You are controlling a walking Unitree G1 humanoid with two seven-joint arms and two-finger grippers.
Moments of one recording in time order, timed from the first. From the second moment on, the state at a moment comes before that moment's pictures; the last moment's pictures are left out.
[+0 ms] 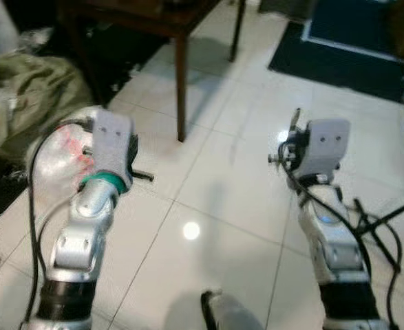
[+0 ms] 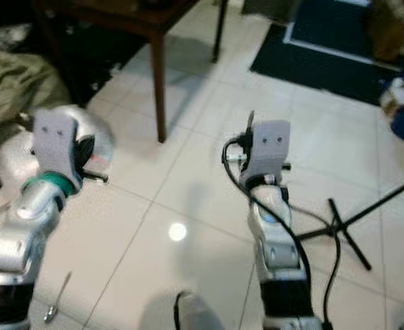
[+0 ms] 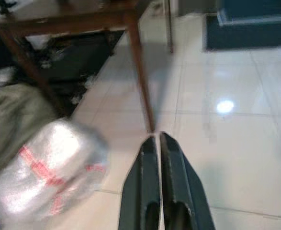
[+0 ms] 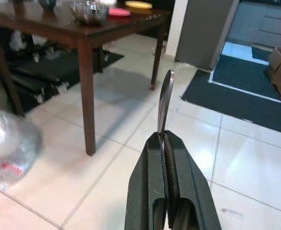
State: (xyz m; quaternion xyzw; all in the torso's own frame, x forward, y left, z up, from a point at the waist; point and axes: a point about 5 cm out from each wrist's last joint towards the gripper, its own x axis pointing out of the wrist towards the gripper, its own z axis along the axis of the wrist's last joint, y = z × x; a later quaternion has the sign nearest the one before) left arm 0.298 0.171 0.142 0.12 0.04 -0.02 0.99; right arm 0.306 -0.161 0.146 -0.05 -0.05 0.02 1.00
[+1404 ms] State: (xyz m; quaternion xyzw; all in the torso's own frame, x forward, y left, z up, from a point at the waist) left arm 0.255 0.196 0.048 0.13 0.13 0.03 0.98; right arm 0.295 -0.147 0.059 0.02 0.07 0.13 0.99
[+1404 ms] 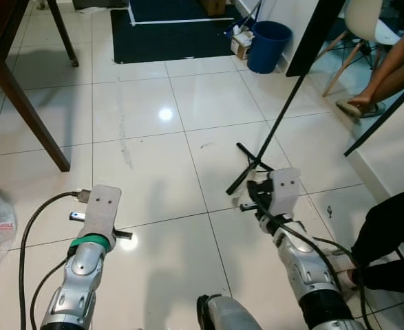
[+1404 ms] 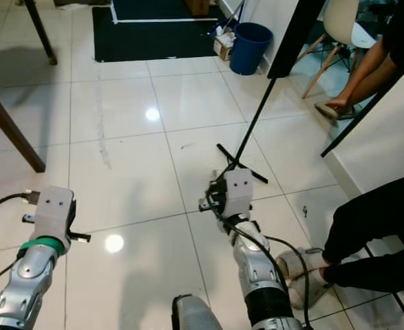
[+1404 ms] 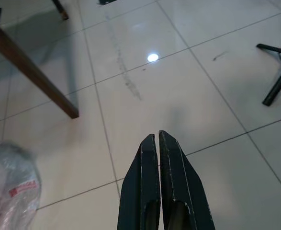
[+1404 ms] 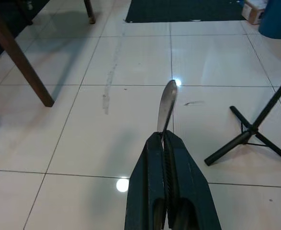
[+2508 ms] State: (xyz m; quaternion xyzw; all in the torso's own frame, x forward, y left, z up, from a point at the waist) left arm 0.264 0.189 0.055 0.15 0.08 0.02 0.99; right arm 0.297 -0.167 0.055 0.01 0.07 0.09 0.99
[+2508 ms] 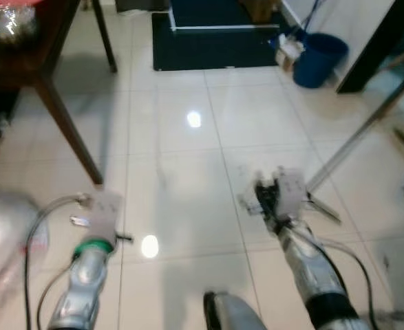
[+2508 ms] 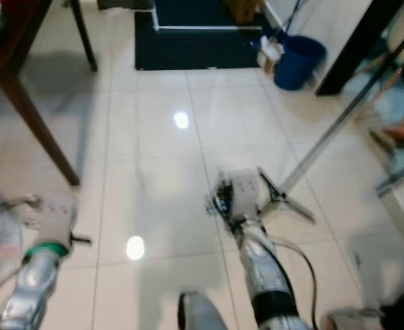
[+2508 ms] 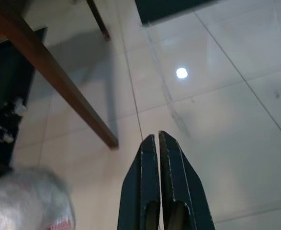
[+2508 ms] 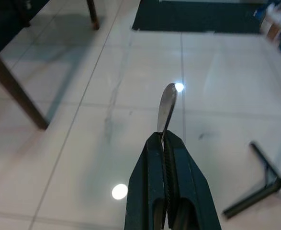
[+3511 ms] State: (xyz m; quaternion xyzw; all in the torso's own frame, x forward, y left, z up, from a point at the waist) left arm 0.262 0.194 0.054 0.14 0.08 0.04 0.99; right arm 0.304 -0.168 0.068 0.00 0.03 0.08 1.00
